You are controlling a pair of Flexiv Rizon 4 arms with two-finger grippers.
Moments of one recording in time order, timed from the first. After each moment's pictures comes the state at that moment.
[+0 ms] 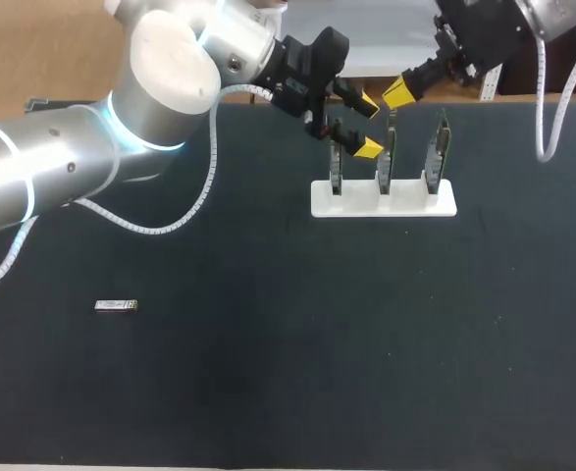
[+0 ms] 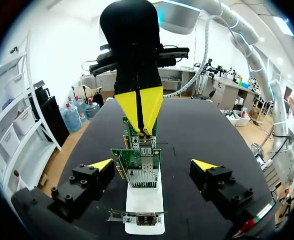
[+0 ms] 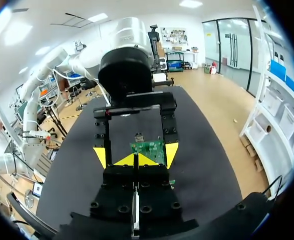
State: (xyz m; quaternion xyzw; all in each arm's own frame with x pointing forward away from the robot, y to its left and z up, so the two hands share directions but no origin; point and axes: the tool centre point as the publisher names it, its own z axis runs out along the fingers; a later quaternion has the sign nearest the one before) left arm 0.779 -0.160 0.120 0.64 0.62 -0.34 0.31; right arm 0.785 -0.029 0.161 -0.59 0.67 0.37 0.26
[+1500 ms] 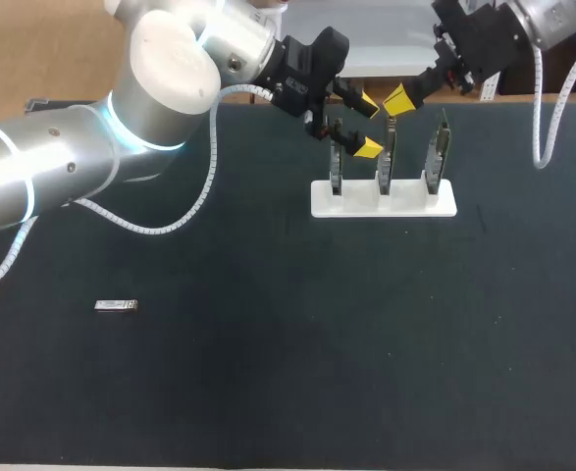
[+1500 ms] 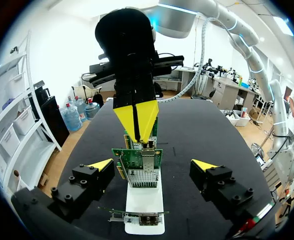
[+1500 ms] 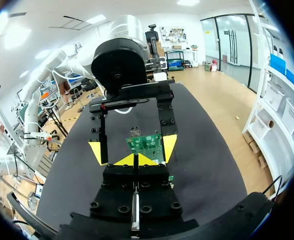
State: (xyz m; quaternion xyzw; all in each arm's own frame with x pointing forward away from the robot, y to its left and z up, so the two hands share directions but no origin) left arm 0.779 -0.160 0.120 0.64 0.62 -0.34 0.31; right arm 0.787 -0.031 0.148 -0.58 0.67 0.39 0.25
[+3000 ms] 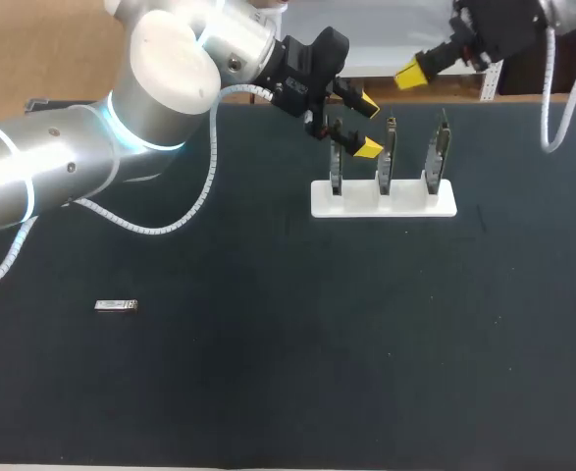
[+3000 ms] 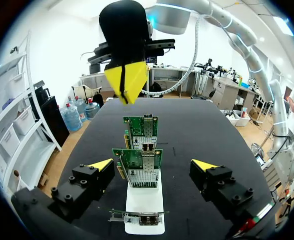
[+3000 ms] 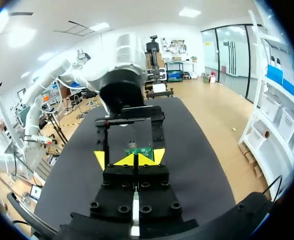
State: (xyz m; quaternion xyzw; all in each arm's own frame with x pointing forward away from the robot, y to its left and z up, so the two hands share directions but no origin) left arm 0.779 -0.160 0.120 0.64 0.62 -0.34 0.31; right arm 0.799 -0.051 0.188 -0.58 0.64 0.40 0.30
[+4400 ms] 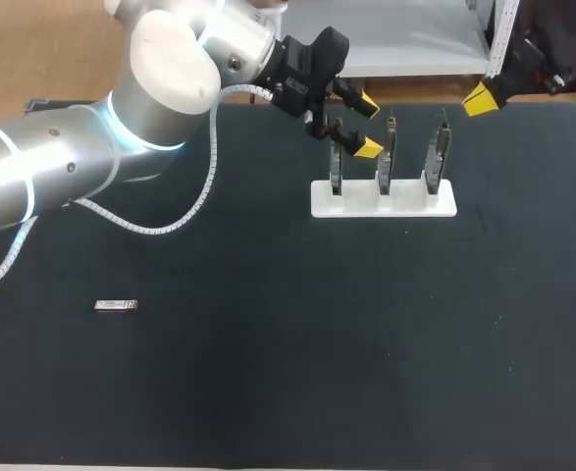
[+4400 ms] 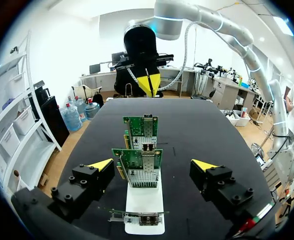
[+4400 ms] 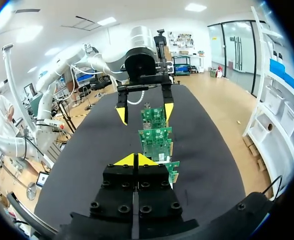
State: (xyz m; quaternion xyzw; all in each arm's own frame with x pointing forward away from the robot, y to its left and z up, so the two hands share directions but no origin) left arm 0.779 -0.160 0.120 0.64 0.62 -0.34 0.31; right arm 0.771 -0.135 0.156 -0.60 0.64 0.40 0.26
